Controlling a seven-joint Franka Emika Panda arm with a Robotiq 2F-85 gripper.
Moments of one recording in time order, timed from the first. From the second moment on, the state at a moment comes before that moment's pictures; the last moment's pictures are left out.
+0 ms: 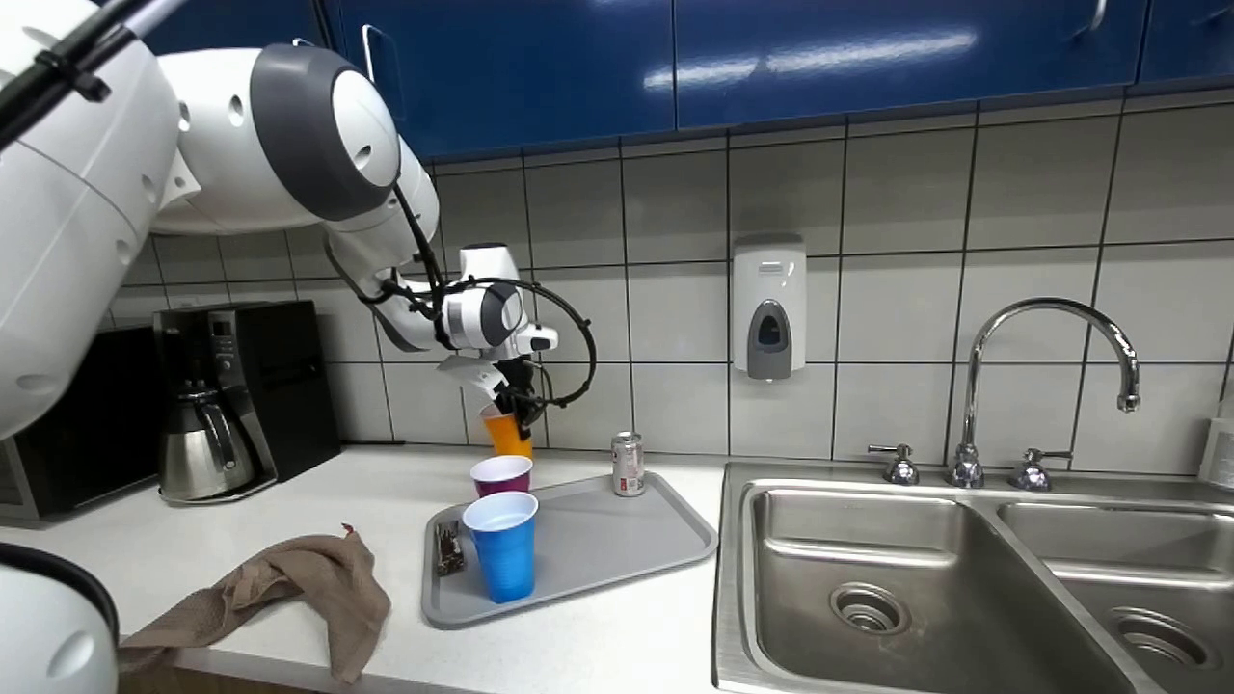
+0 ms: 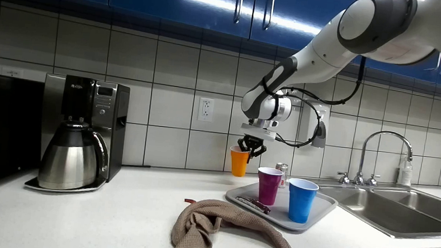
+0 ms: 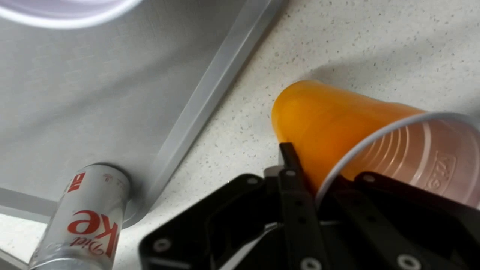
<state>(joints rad) 0.14 0.68 -0.06 -1.52 0.04 2.48 0.47</state>
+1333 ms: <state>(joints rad) 0.03 0.54 -0.07 -1.75 0.07 2.48 0.40</state>
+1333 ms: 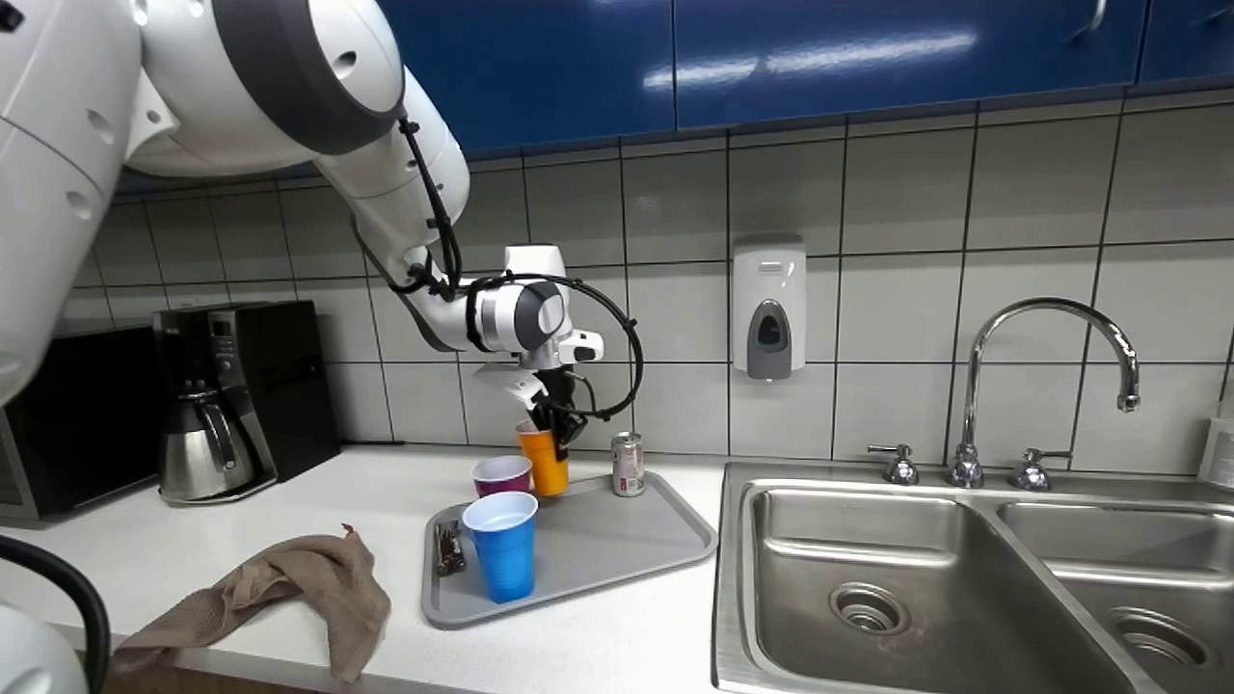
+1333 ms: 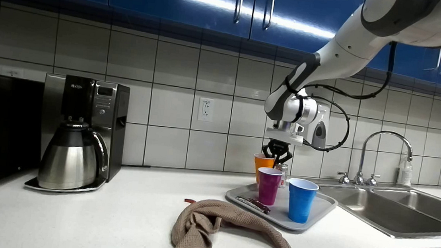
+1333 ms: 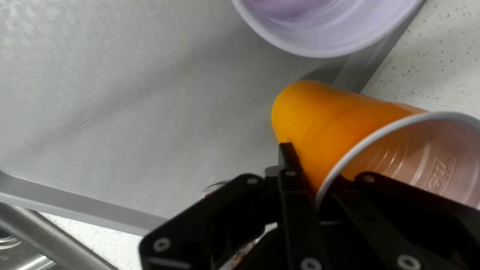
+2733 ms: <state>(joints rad) -0.05 0.47 -0.14 -1.84 0.07 2.50 0.37</state>
